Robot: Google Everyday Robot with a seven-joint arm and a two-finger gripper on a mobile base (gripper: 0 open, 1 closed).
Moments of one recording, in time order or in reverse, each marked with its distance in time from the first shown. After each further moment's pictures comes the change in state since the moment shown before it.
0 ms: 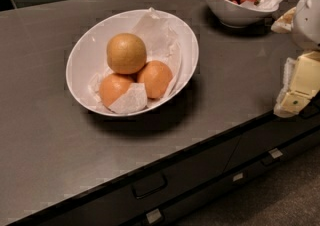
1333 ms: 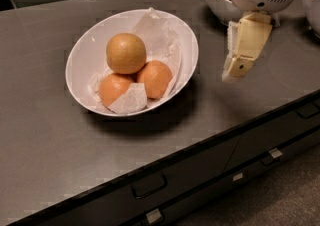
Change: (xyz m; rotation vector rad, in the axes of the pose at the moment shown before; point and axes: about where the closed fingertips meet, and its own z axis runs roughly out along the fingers) arm -0.119 -0.020 -0.018 0.051 -0.155 -0.284
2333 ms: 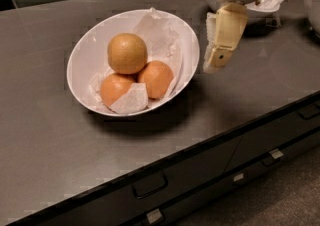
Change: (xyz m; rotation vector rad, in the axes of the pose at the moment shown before) arm -0.033 -0.016 0.009 -0.011 -0.054 -0.078
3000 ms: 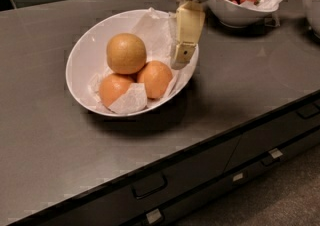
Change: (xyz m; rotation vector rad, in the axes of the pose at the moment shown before) arm -0.056 -0.016 0.035 -0.082 -0.099 -0.131
